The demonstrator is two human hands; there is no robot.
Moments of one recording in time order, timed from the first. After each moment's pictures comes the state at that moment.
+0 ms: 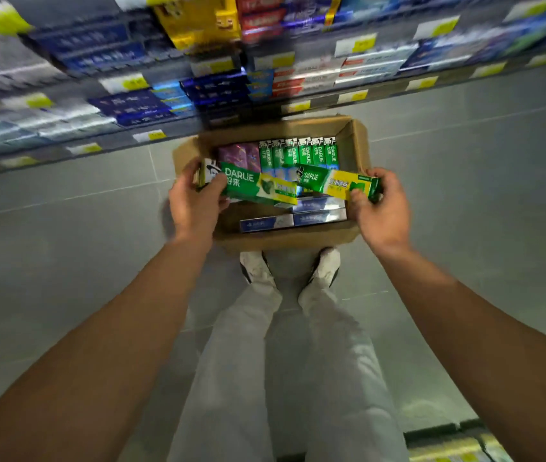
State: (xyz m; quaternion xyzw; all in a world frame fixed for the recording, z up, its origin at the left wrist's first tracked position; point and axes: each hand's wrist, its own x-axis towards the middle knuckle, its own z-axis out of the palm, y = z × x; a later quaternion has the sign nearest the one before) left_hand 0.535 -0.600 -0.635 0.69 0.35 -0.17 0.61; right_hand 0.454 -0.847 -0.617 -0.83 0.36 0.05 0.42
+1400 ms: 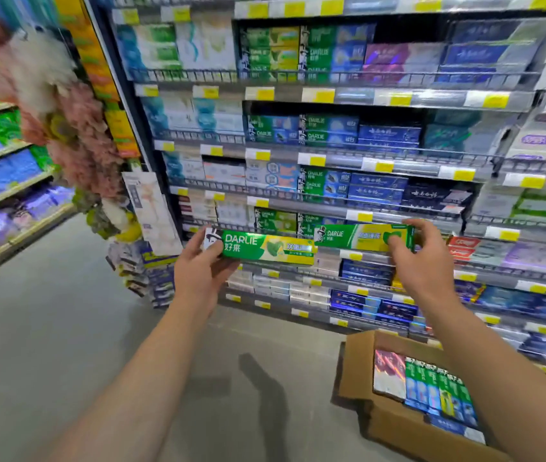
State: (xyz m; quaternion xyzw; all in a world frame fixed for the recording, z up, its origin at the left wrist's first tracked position) left_hand 0.246 -0.094 -0.184 0.50 0.22 0.17 0.82; right_hand 0.294 -0.405 -0.161 -0.83 0.04 -0.16 0.54
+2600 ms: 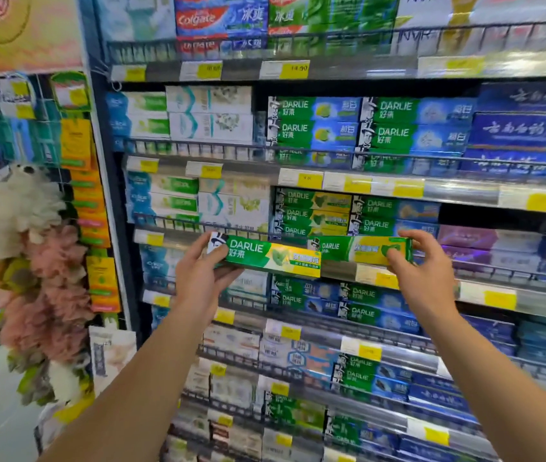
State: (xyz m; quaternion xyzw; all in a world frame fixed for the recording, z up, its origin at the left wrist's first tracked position) left_hand 0.624 0.086 -0.002 0.46 0.08 0.24 0.85; right_hand 0.673 -0.216 0.013 -0.77 -0.08 -0.30 0.56
